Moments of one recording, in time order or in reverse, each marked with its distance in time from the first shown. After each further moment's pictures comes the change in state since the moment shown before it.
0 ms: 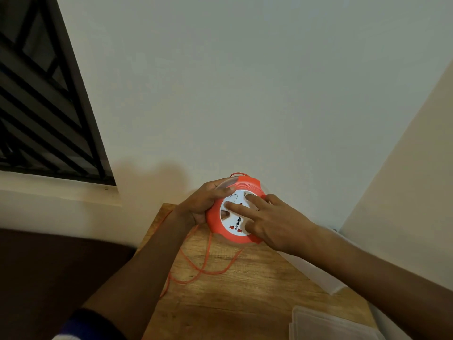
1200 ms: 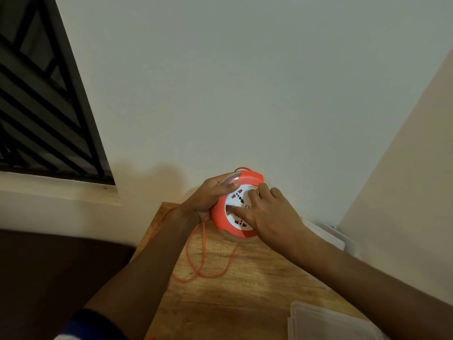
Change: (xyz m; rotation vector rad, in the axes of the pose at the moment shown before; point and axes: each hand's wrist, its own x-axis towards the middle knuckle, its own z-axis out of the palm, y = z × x) left_hand -0.004 0.006 0.016 -0.014 -0.009 0.096; right_hand 0.009 -0.017 -0.014 -0.005 0.021 0.332
